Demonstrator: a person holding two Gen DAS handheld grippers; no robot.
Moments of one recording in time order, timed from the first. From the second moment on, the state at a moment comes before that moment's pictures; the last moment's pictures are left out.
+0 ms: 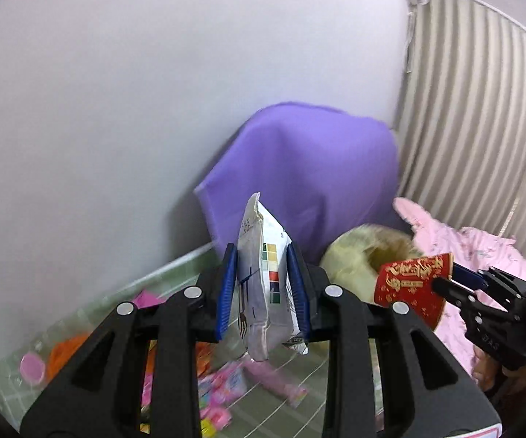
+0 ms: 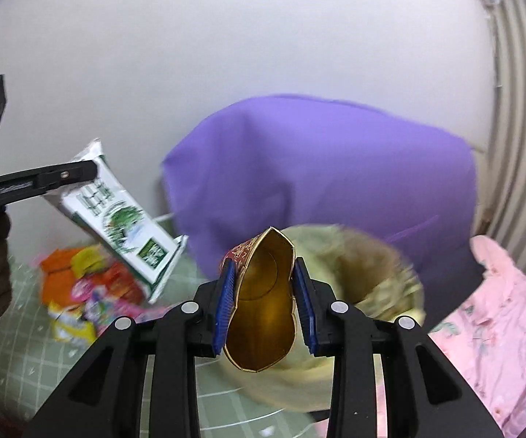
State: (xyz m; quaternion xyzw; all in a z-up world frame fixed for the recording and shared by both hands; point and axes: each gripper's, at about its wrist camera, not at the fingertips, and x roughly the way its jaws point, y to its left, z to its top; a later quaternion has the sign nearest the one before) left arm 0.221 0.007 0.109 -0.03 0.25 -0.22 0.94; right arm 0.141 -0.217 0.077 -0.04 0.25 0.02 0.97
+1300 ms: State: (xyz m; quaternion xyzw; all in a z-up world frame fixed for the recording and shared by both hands) left arm 0.307 -0.170 0.006 0.07 0.37 -0.33 0.87; right arm 0.213 -0.329 0.017 0.01 0.33 0.00 0.95
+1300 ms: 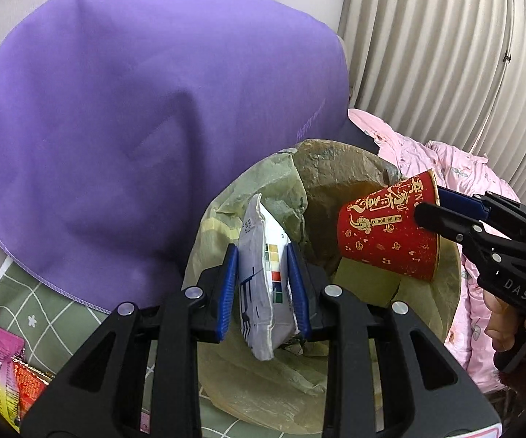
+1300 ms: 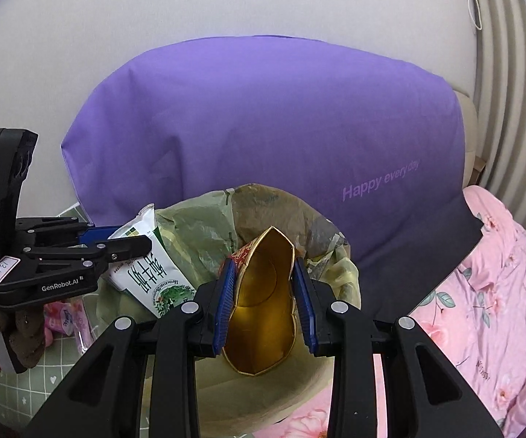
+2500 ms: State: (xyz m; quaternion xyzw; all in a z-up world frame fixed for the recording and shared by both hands) left arm 0.228 0.038 -0.010 -0.09 0.35 -0.16 0.92; right arm 0.194 -0.271 0.031 -0.03 0.31 -0.01 0.95
